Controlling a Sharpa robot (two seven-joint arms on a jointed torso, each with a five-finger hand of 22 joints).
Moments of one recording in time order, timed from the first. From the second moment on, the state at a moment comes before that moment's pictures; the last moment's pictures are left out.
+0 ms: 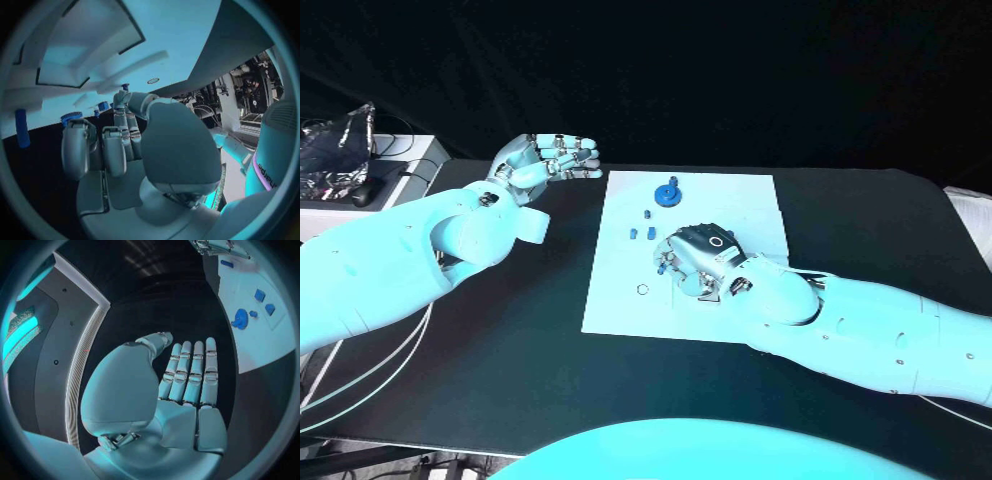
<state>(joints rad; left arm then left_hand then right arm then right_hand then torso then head) 1.00 -0.90 0.25 1.42 -0.22 -0.16 0.36 1.43 -0.23 0.51 0.12 0.29 0.94 0.21 0.20 0.24 1.09 0.17 0.07 0.07 0.89 0.13 0.31 0.20 0.18 0.90 0.25 0.23 0.17 1.06 -0.62 -0.13 1.55 -1.86 -0.52 -0.26 1.42 -0.21 0.74 0.01 0.10 1.11 0.12 0.20 0.48 1.28 0.06 0.07 0.15 1.46 -0.02 1.50 1.31 0.05 1.47 0.08 1.36 1.31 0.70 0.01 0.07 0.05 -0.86</state>
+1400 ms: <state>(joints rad) 1.00 -0.90 0.25 1.42 -0.22 -0.16 0.35 1.43 -0.23 0.51 0.11 0.29 0.94 0.21 0.20 0.24 1.09 0.17 0.07 0.07 0.89 0.13 0.30 0.21 0.18 0.90 0.24 0.23 0.17 1.06 -0.62 -0.14 1.54 -1.85 -0.47 -0.26 1.33 -0.28 0.67 0.00 0.15 0.97 0.15 0.11 0.43 1.18 0.09 0.06 0.10 1.46 0.00 1.49 1.31 0.05 1.47 0.09 1.29 1.31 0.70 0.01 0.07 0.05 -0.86</state>
